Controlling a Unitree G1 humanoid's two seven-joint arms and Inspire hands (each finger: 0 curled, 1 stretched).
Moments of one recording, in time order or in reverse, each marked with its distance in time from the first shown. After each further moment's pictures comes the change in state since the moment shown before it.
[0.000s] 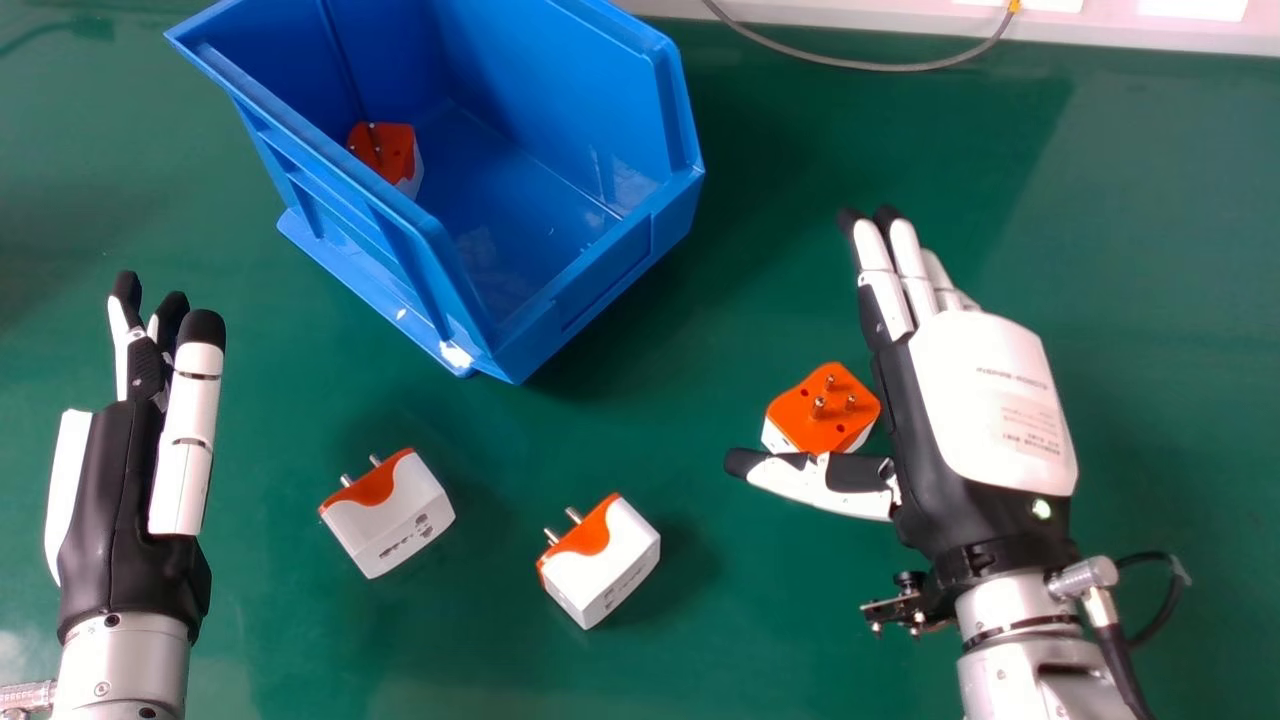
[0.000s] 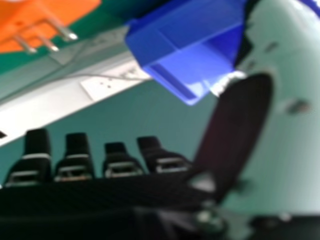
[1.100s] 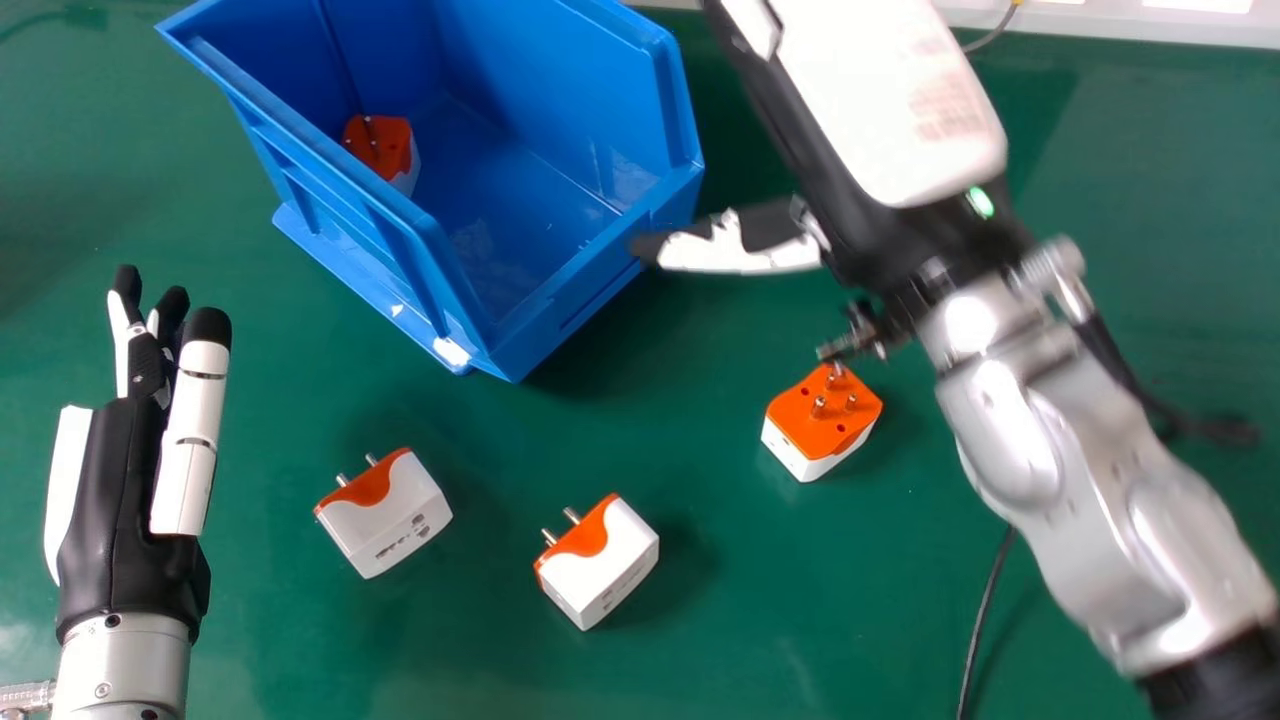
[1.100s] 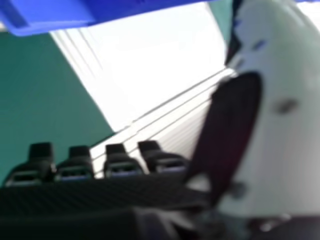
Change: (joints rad) left arm 0.004 -0.002 -0.004 -0.017 0.017 0.002 0.009; right arm -0.461 -0.156 -0.012 0.120 0.115 -0.299 -0.006
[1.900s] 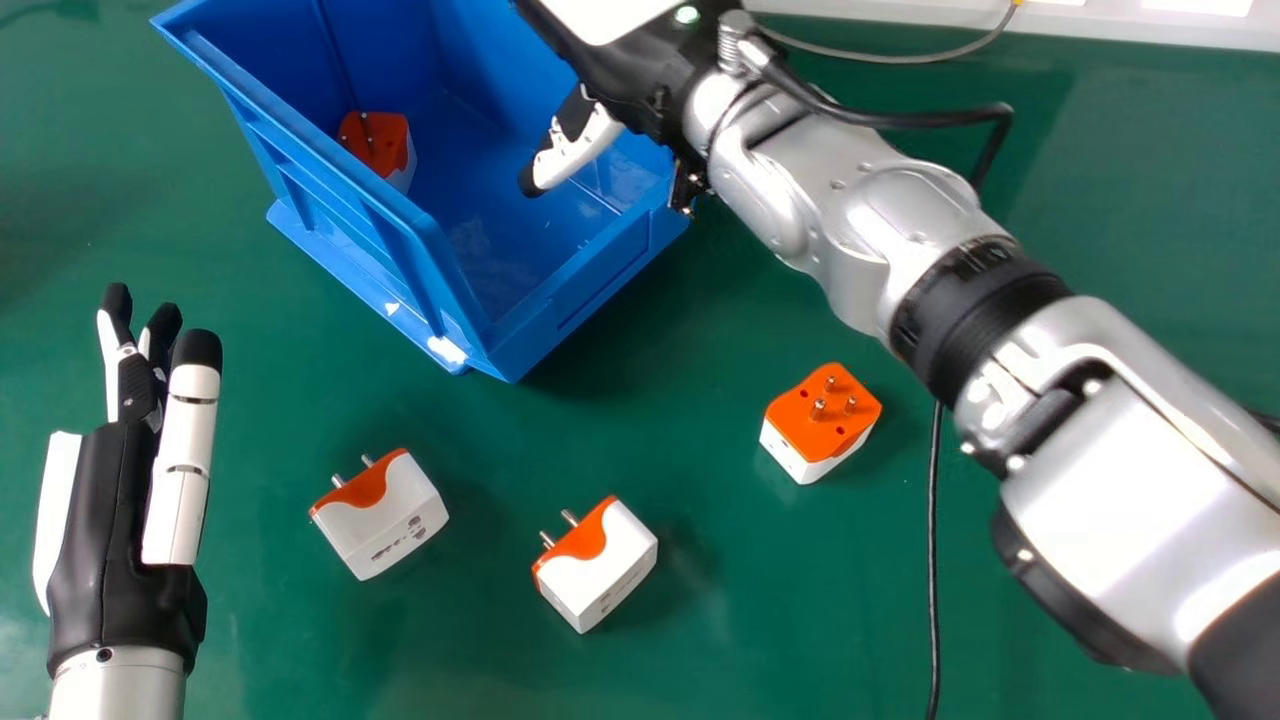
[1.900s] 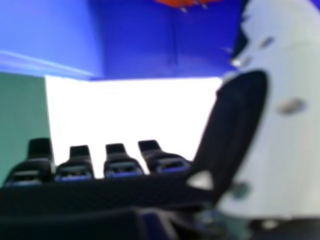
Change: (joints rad) left arm 0.076 -0.022 -0.006 -0.072 -0.004 -0.008 -0.005; right arm -0.814 0.208 0.330 0.993 -0.043 -0.048 -0.031
